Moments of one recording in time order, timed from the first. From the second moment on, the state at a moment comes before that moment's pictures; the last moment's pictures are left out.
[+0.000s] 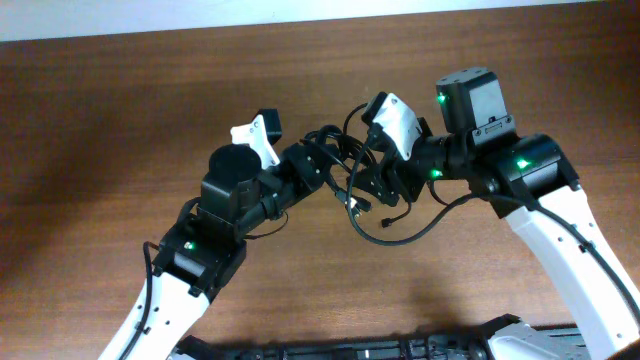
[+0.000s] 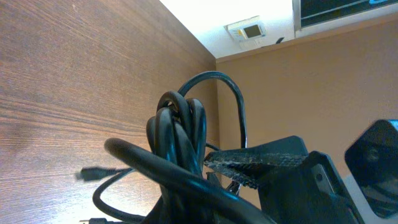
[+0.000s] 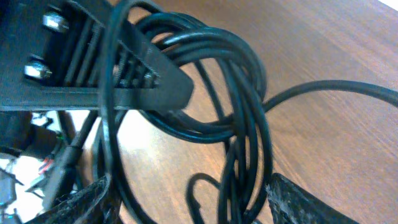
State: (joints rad) left arm -0.54 1.10 0.92 -0.16 0.32 -1.12; right arm 0.35 1.32 1.36 -0.92 -0.62 -0.35
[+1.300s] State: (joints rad) left arm -0.04 0.89 0.91 -0.11 1.18 -0.11; right arm -0.14 1.31 1.37 -1.07 -0.25 0.02
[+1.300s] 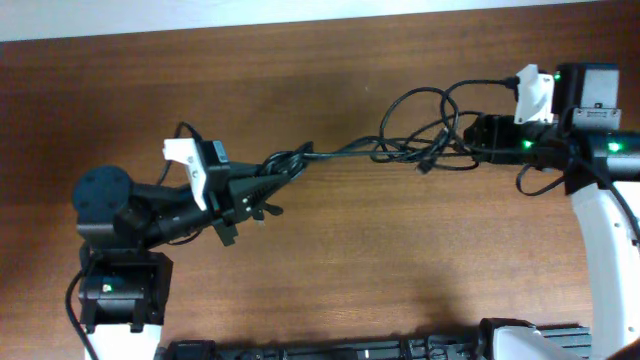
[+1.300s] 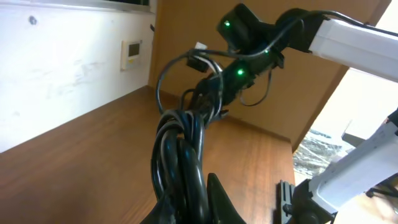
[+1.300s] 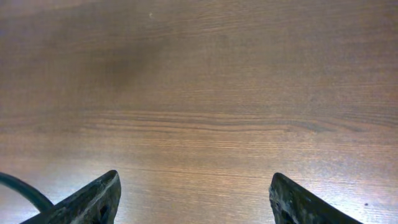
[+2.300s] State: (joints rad) left arm -0.19 0.95 0.92 0.39 1.03 -0.29; right arm -0.08 1.25 1.36 -1.21 -0.85 -0.34
